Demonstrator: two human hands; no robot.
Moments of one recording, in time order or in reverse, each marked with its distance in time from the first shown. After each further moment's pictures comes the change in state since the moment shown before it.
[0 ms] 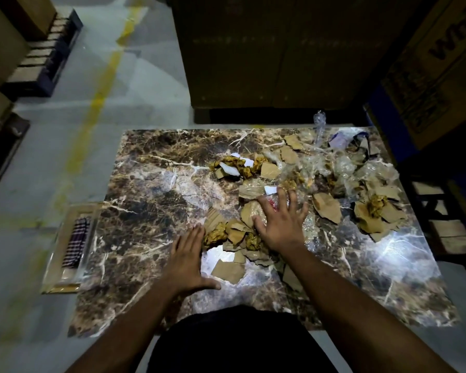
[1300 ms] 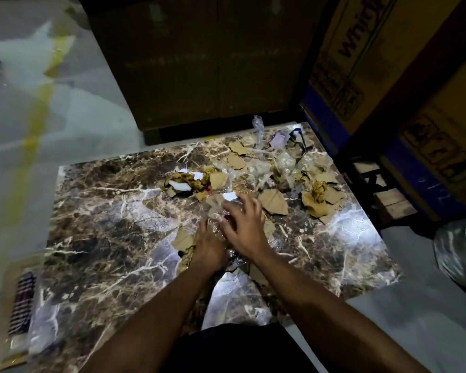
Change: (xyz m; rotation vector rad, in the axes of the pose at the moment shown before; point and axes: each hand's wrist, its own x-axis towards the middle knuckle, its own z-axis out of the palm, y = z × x) left_hand 0.081 0.156 -0.008 0.115 -0.046 0.097; right_hand -0.019 0.011 -0.017 0.487 0.164 0.073
